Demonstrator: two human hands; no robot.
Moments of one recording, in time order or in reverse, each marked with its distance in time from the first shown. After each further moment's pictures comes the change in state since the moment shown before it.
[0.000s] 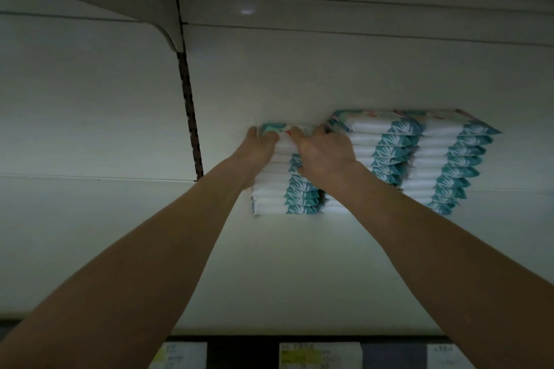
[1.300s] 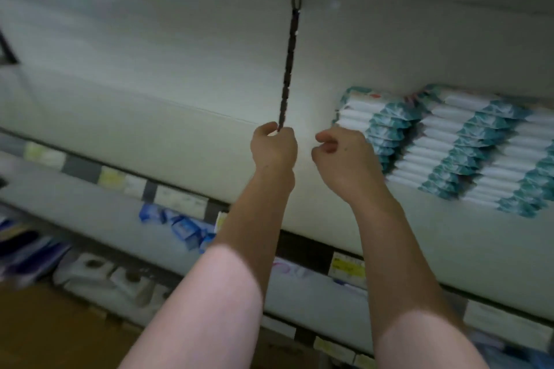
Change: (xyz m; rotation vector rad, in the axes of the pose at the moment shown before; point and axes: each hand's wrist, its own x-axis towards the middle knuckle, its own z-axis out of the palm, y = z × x) left_hand -0.121 -0.064 -0.037 -0.686 0.536 -0.099; right_hand -0.102 -0.099 -0.032 0.975 -0.008 0.139
